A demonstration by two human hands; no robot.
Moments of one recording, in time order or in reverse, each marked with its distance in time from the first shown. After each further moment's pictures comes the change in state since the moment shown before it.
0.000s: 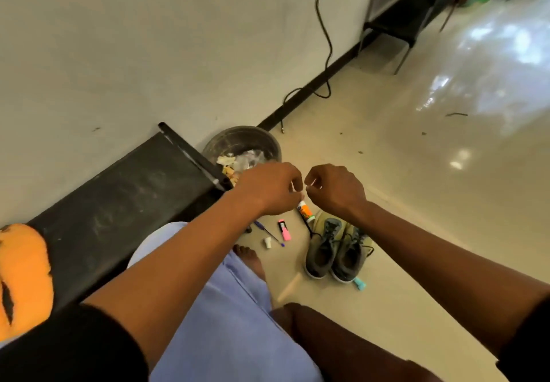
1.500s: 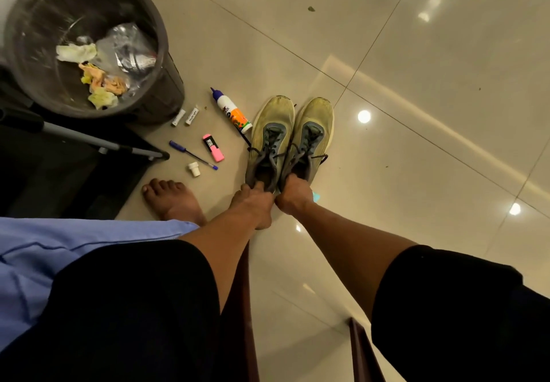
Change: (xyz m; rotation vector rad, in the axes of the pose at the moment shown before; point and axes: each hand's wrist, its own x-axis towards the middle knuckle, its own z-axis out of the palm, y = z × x) left_hand 0.099 0.030 0.331 0.239 -0.730 -0.050; right_hand -0.031 0.182 0.229 0.235 -0.421 0.677
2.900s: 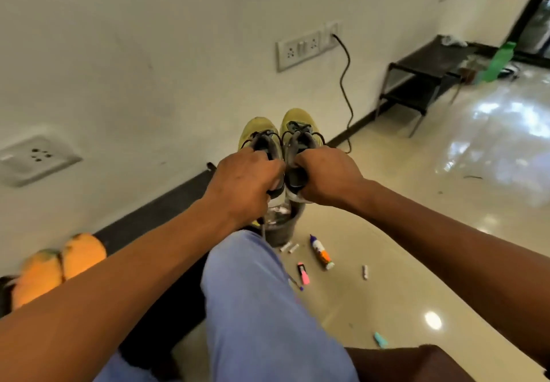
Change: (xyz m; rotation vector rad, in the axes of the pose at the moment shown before) left_hand -0.423 -0.145 -0.157 0.192 1.268 -0.138; right_hand -0.328 -0.267 -0.189 -0.599 0.661 -1.082
